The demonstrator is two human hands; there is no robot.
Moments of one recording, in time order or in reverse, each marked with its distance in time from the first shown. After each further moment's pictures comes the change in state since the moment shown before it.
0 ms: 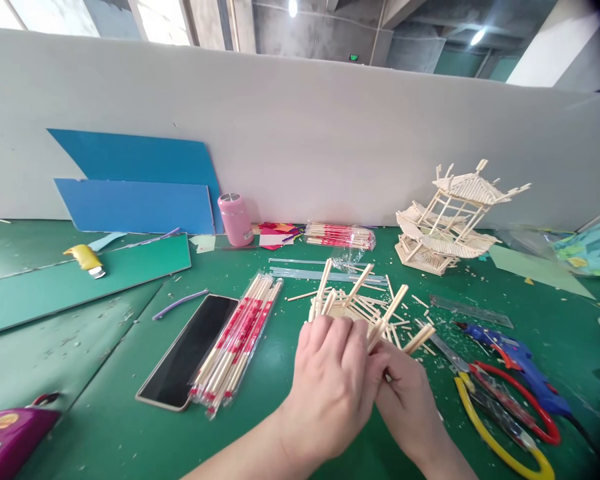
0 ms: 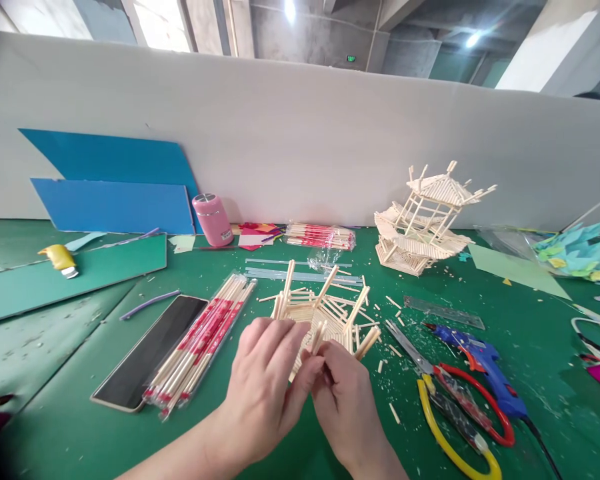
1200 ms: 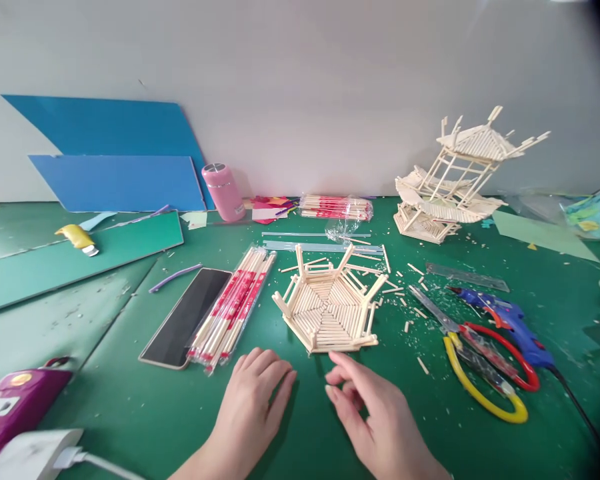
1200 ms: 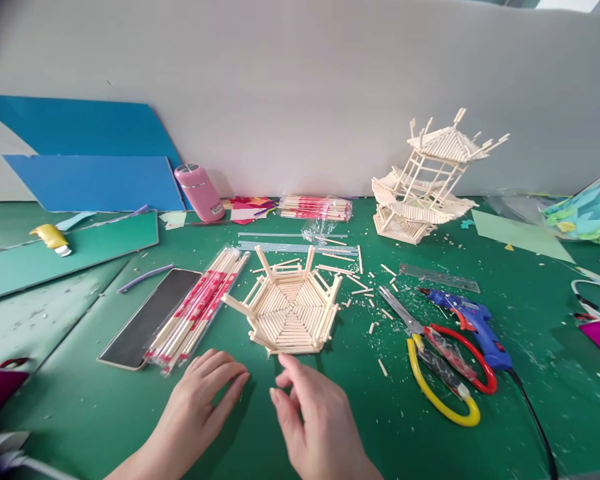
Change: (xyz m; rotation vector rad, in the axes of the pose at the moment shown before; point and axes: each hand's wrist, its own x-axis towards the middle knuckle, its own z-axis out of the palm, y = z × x) left_hand -0.103 -0.034 -0.005 -0.020 -0.363 -0.289; right_hand -0.063 0.010 0.017 -0.036 -0.117 -0.113
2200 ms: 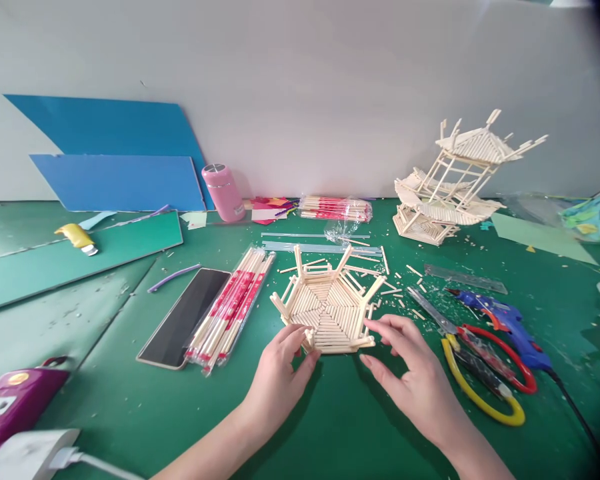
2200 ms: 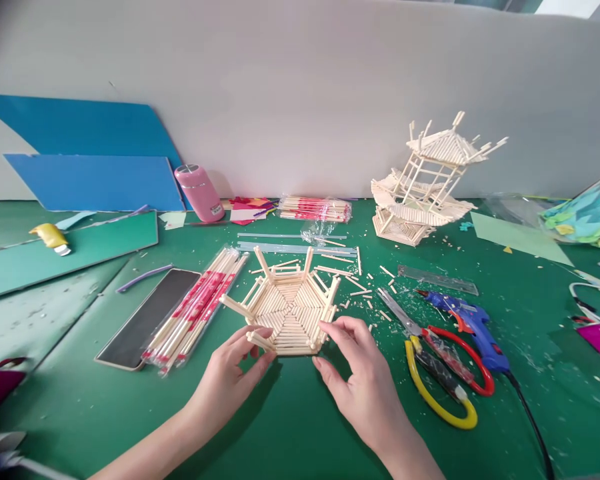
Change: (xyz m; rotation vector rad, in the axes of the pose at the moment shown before) left_hand 0.039 0.020 0.013 -0.359 0.106 -0.097; right_hand 0.016 0.031 -0.049 -0.148 0.033 0.119
